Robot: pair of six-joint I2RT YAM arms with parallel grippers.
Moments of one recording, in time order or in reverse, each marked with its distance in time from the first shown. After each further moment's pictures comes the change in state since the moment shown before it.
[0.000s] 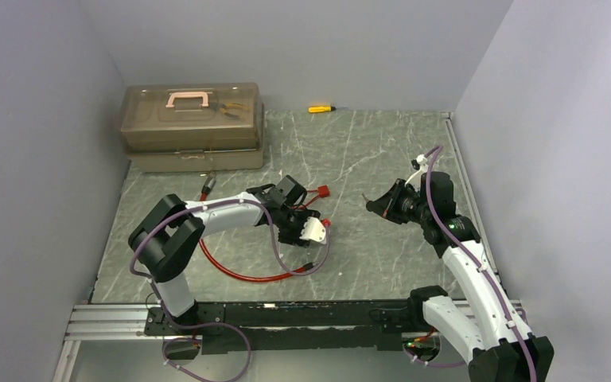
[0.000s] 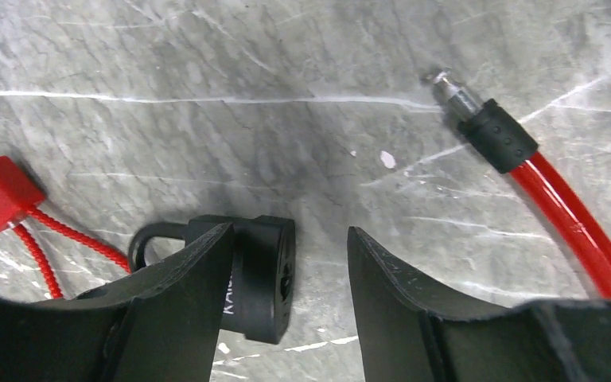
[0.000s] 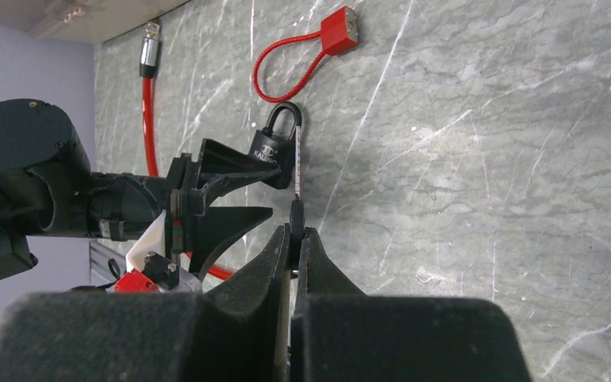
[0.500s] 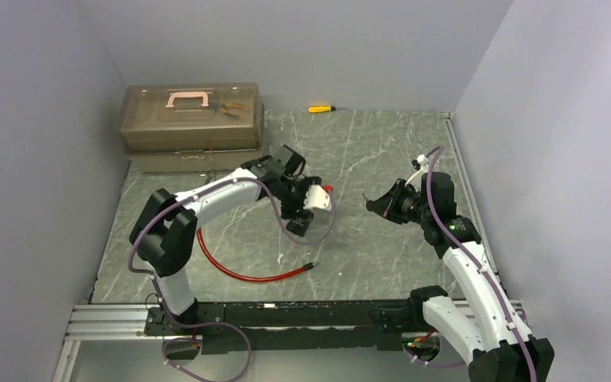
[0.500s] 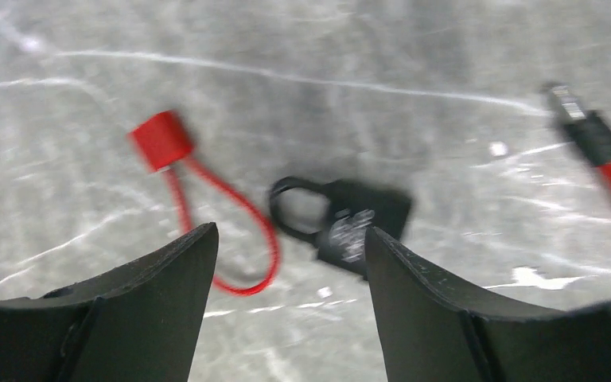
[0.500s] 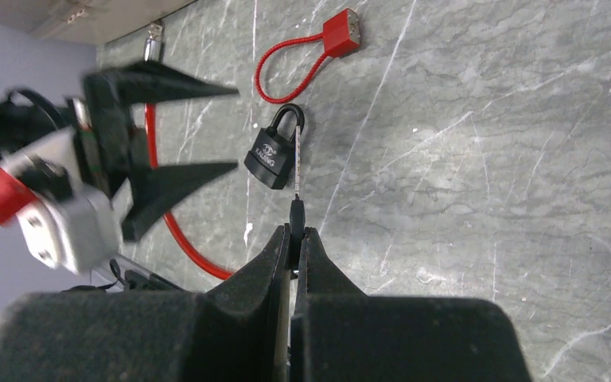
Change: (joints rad) left arm 0.067 0.016 0.230 -0.192 0.005 -0.048; right arm 0.000 -0.008 0.000 0.000 0.000 0.001
